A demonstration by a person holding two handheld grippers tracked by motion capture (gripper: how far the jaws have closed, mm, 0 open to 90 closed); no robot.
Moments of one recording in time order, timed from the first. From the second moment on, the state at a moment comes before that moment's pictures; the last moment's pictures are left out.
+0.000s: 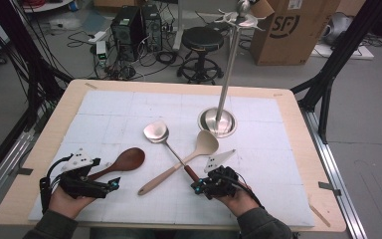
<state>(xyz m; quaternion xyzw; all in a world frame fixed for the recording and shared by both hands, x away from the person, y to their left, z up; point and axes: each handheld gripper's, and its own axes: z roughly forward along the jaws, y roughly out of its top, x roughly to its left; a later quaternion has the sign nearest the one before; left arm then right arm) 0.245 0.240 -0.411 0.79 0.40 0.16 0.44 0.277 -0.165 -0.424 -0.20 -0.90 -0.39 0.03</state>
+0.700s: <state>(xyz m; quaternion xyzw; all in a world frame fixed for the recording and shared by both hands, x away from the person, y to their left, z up) 0.245 0.240 -0.411 0.79 0.40 0.16 0.44 0.281 -0.183 -0.421 -0.22 -0.89 -0.39 0.02</state>
